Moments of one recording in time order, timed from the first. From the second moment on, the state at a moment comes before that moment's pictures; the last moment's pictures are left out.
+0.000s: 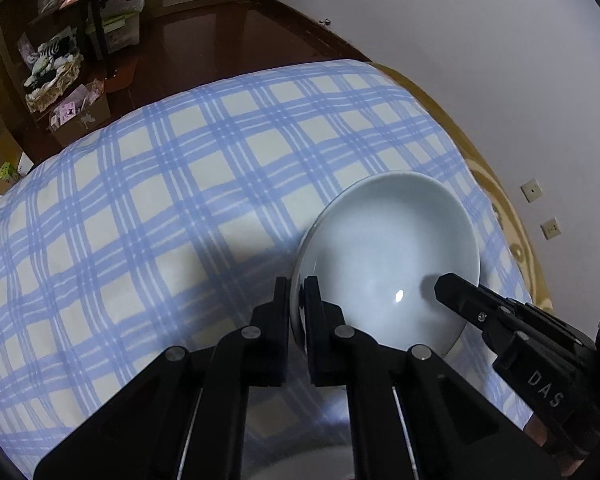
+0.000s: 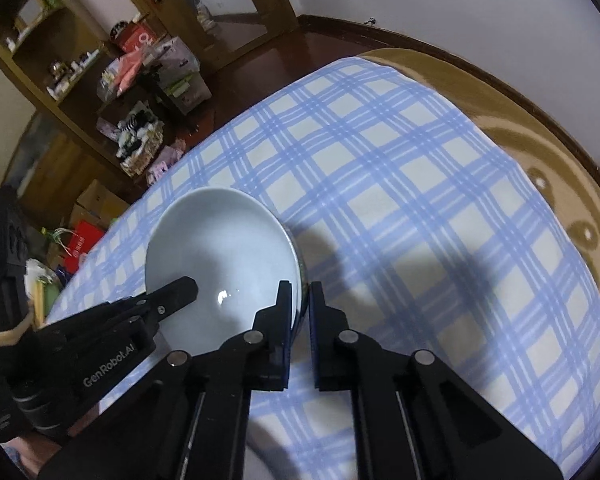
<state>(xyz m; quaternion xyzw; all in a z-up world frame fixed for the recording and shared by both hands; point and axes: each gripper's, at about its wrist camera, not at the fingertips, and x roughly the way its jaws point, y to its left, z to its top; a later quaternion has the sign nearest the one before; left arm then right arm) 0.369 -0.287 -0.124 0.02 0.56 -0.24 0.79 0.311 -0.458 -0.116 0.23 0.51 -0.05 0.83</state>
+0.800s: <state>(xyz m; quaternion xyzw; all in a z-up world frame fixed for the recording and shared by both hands) 0.269 -0.228 -0.042 0.01 0.52 -0.25 0.82 0.216 -0.409 -0.036 0.21 0.46 -0.04 0.86</state>
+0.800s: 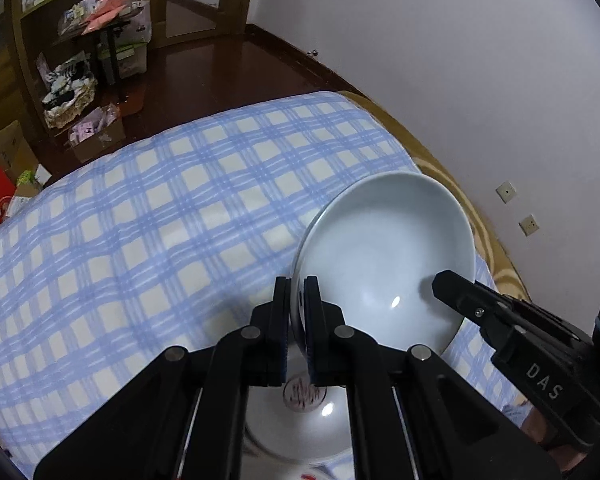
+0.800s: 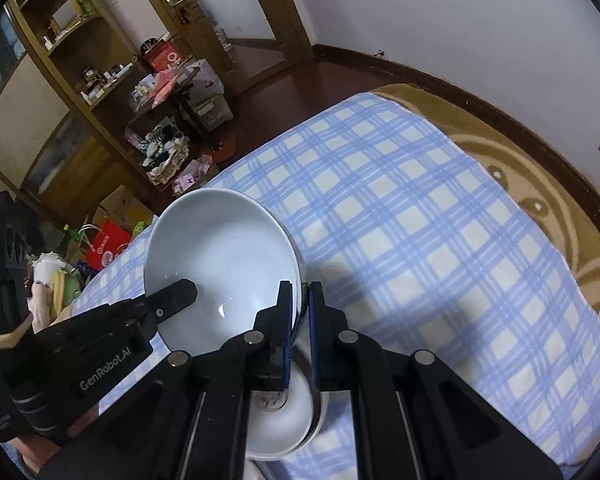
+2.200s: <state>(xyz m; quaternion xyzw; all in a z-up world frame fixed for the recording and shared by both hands) 0.204 -0.194 -0.096 0.04 0.54 -0.19 0.82 0.166 -0.363 -0.082 0.17 0.50 -0.01 0.85</state>
